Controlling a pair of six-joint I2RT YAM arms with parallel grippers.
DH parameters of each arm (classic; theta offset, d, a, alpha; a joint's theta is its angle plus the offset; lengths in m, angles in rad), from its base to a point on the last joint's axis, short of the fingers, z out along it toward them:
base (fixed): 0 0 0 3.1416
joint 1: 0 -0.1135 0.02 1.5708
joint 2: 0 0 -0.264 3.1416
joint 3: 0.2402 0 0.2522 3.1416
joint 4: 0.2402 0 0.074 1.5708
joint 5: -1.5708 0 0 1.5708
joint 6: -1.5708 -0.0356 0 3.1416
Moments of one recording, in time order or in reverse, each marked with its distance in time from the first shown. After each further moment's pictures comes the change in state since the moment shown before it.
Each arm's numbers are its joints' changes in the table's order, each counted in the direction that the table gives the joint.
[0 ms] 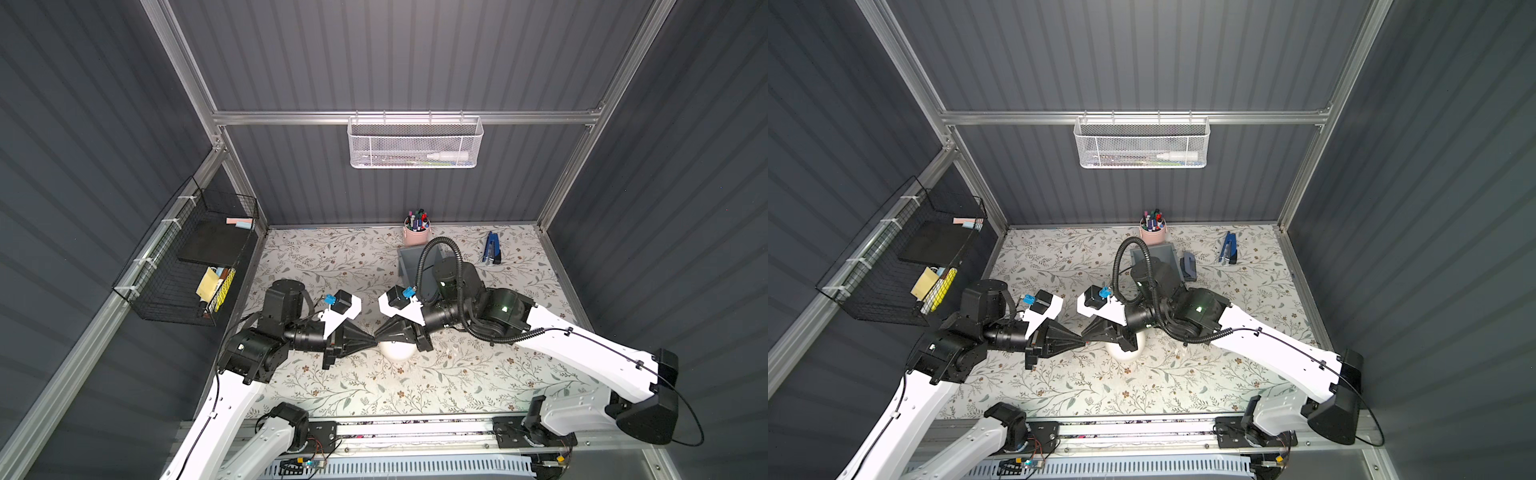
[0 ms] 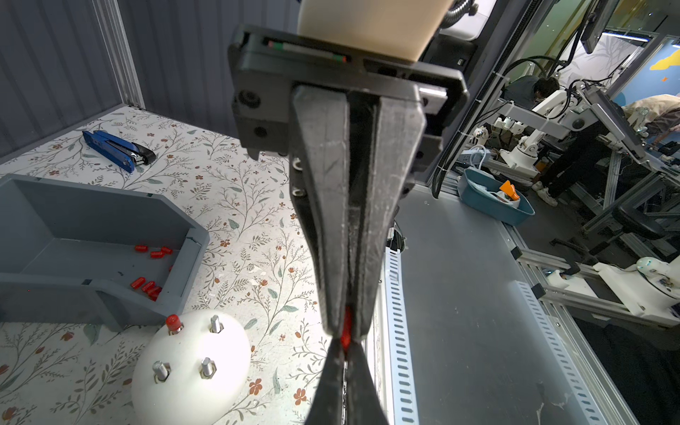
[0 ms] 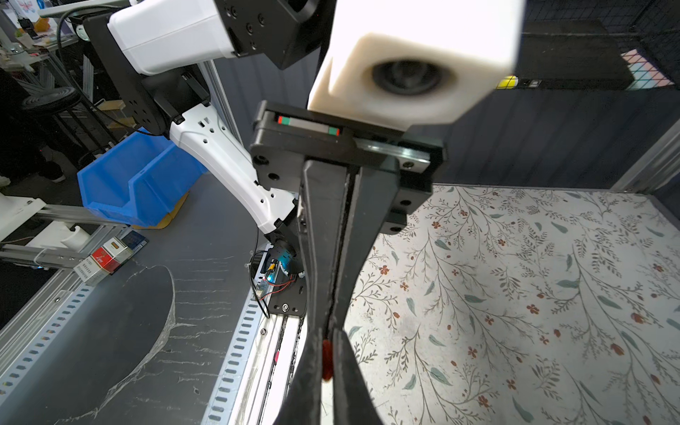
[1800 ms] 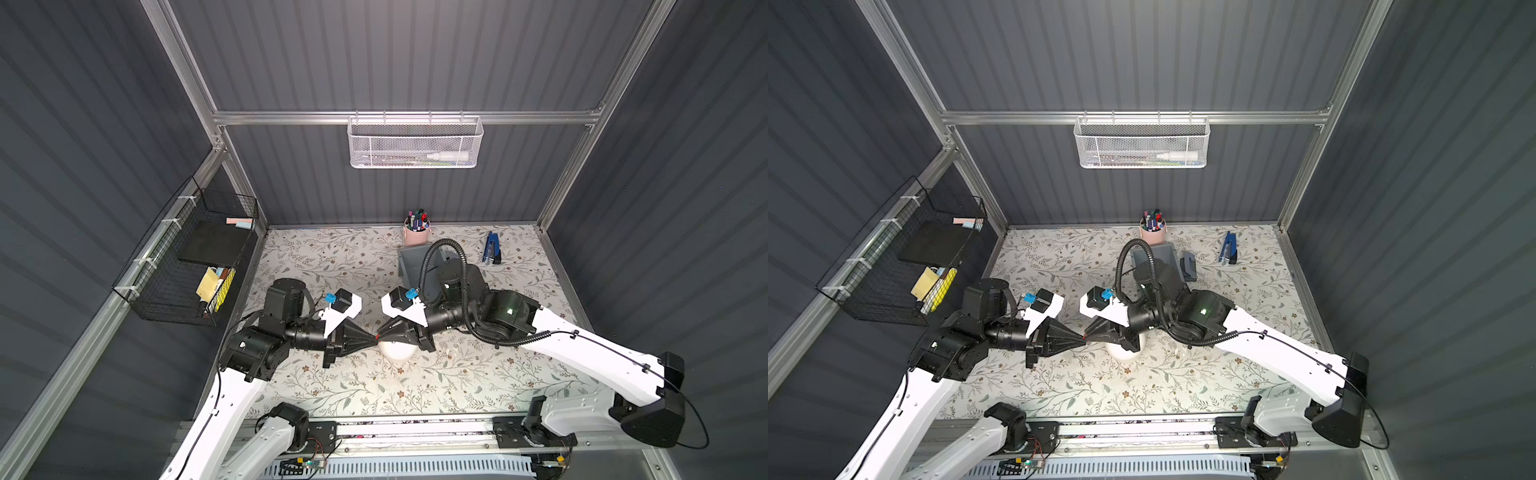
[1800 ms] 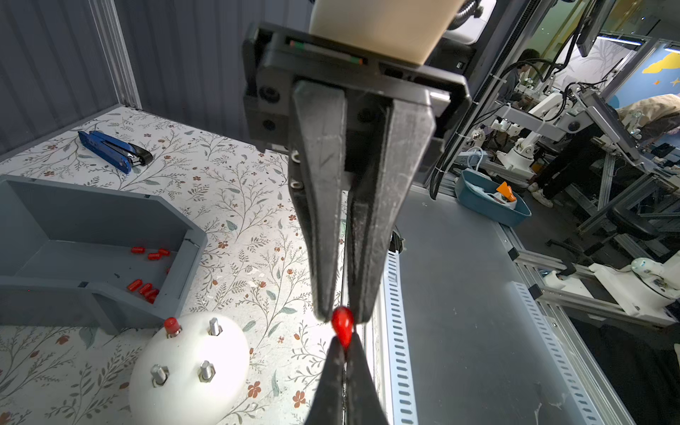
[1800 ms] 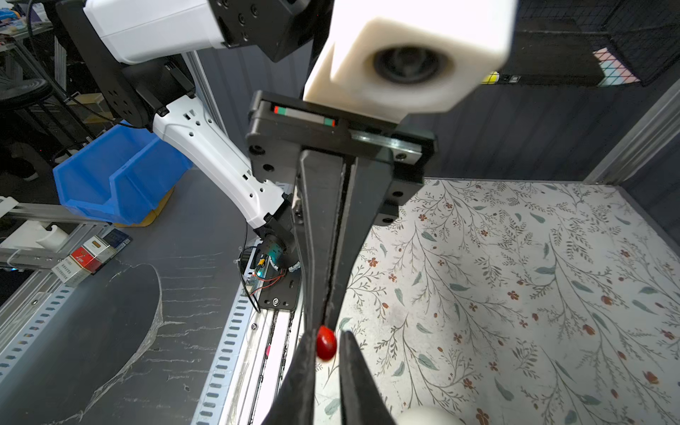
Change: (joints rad) left arm 0.000 0.012 0.000 -0.004 -0.014 -0.003; right arm -0.003 -0.026 -0.013 0.017 -0.052 0.004
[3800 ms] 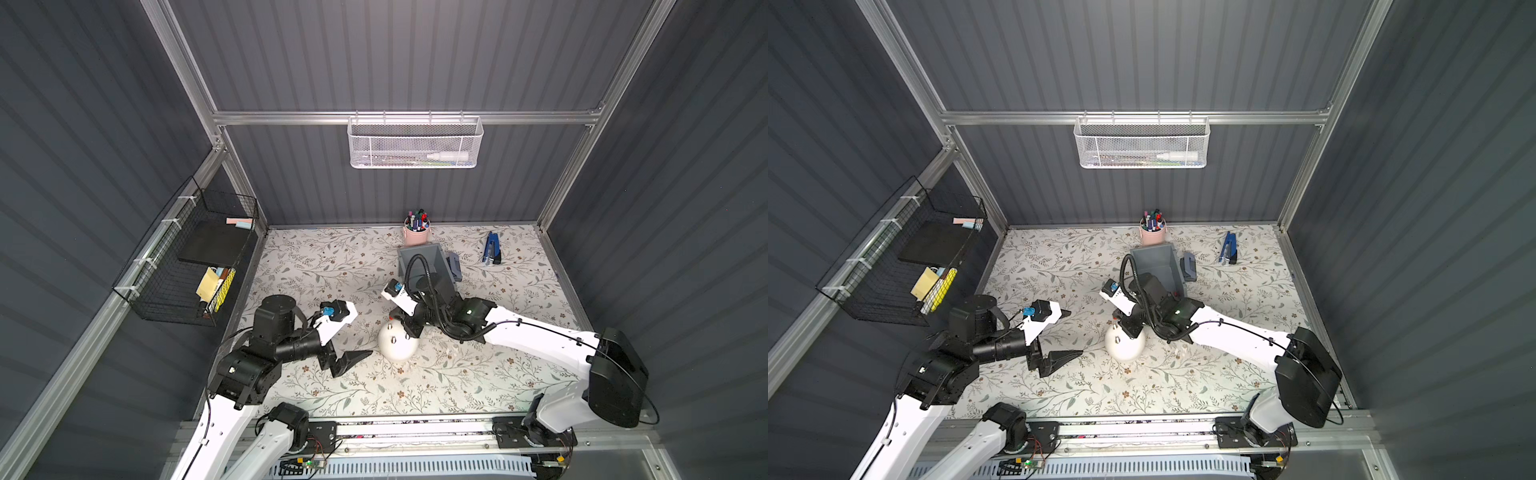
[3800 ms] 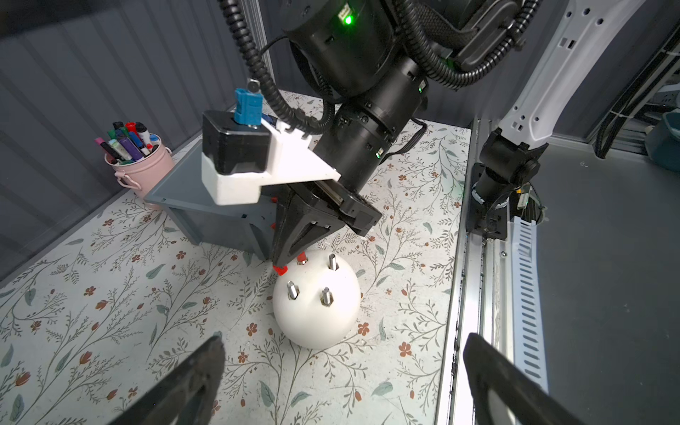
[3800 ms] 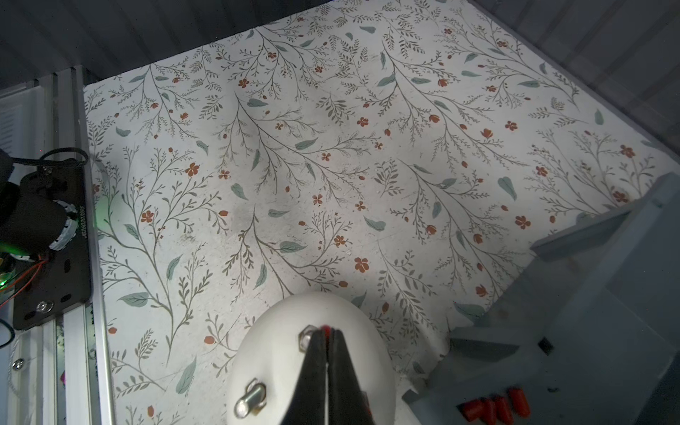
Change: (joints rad) left arm 0.000 -0.142 -0.091 -0.036 0.429 -0.072; right arm 0.114 0.183 -0.261 -0.243 -0.468 -0.132
